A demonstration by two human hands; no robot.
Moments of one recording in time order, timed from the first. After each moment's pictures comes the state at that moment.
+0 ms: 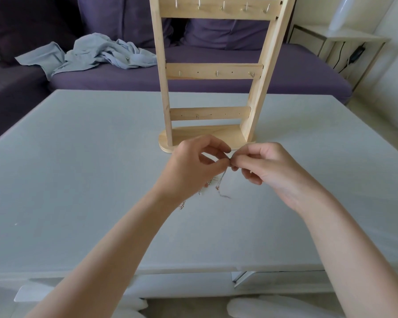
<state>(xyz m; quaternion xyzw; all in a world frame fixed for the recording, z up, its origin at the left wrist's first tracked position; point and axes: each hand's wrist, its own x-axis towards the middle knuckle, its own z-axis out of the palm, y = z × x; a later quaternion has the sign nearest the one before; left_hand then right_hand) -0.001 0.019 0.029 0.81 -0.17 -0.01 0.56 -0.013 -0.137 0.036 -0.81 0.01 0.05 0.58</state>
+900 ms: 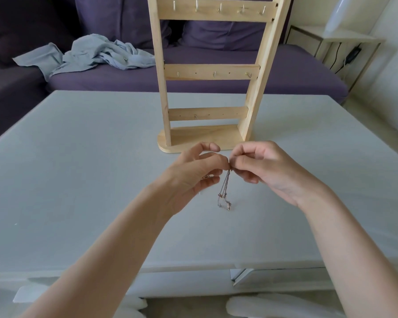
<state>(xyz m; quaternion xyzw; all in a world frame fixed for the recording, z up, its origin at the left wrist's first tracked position) 0.000 0.014 0.024 0.60 -0.05 -0.23 0.77 -0.015 -0.142 0.039 -0.79 -0.07 0.09 0.60</state>
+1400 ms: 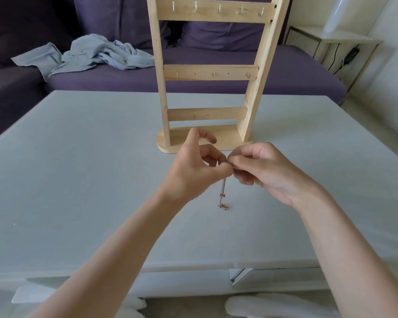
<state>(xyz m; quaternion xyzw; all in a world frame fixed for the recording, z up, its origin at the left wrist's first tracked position) -0.003 0.010 0.021 0.75 -0.16 -0.01 0.64 -0.014 -0.140 0.036 -0.77 -0.06 0.09 0.63</state>
